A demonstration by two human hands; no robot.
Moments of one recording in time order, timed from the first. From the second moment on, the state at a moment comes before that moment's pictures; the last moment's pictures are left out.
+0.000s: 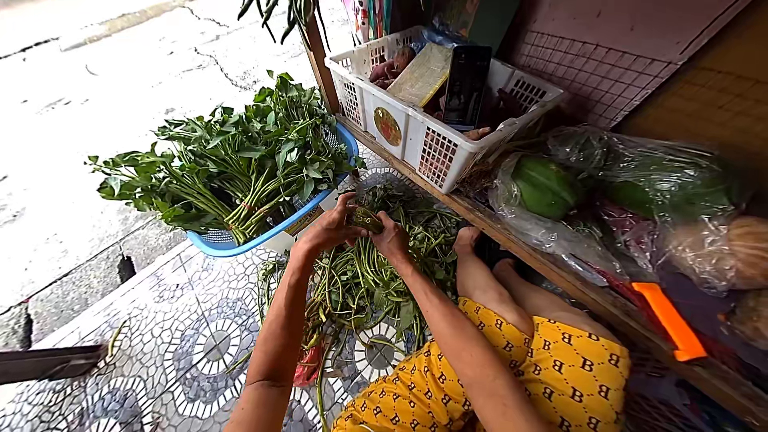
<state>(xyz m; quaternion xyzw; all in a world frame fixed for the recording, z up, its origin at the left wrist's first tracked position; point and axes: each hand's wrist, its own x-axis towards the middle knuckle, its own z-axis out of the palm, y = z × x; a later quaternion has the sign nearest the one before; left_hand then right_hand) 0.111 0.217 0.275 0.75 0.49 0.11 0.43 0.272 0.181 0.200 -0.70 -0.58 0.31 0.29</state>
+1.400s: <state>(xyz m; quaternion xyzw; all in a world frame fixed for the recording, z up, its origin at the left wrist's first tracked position) 0.183 0.193 0.220 0.54 0.45 0.49 0.52 0.280 0.179 0.209 -0.60 -0.59 0.37 0.39</state>
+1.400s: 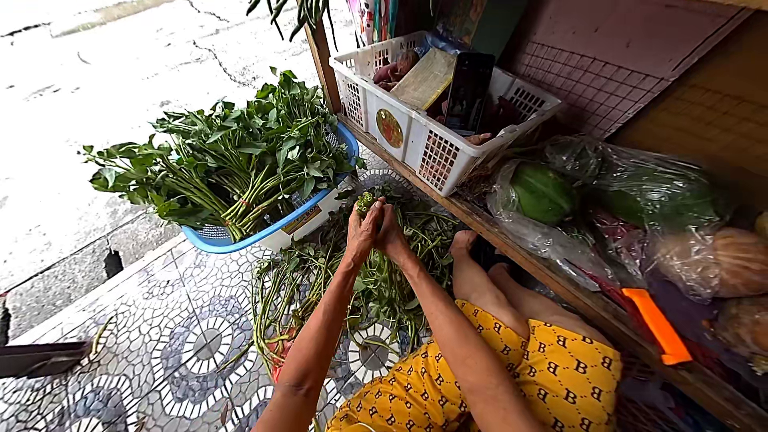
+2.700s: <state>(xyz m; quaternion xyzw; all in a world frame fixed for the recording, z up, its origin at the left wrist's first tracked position) 0.156 0.233 0.217 0.43 0.26 0.59 0.64 0.326 0.182 0.204 -0.56 -0.64 0.36 0.38</state>
